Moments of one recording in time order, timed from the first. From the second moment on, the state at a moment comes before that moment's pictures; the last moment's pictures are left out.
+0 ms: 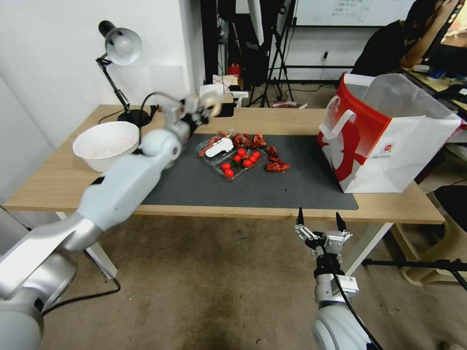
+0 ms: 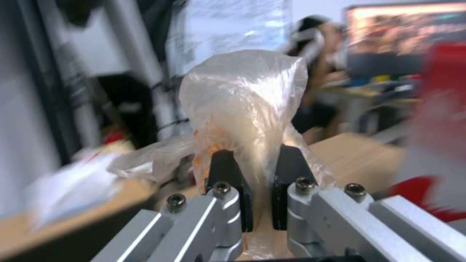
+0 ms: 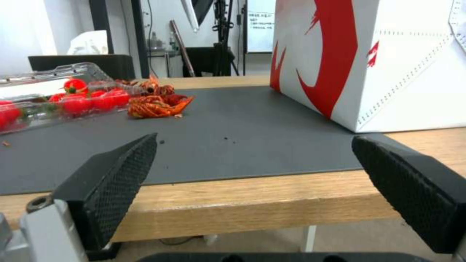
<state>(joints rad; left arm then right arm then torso) 0.07 -1.13 0.39 -1.29 -0.96 0.13 0.00 -1.54 1.33 0.33 1.96 0.10 0.22 0.39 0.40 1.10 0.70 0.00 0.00</state>
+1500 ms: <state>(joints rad) -0.18 -1.53 0.65 -1.21 -1.04 0.11 0.01 -1.55 1.34 0.34 1.96 0.10 0.22 0.39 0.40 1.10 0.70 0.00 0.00</state>
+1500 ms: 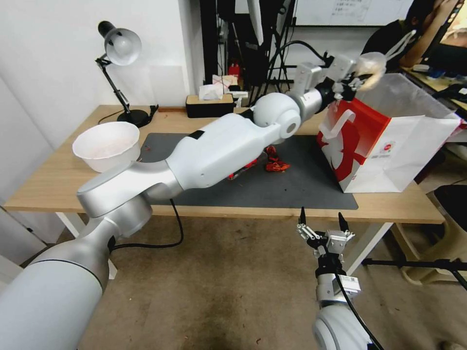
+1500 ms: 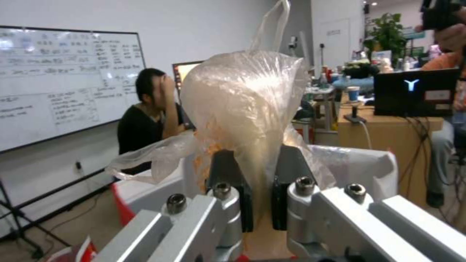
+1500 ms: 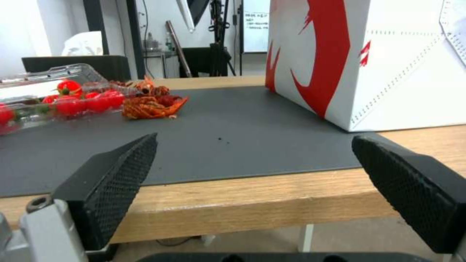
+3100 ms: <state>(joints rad) -0.19 -1.61 0.72 -1.15 -1.03 0.08 0.01 -1.53 1.36 0.34 1.96 0.10 0.22 0.39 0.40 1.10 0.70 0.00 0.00</state>
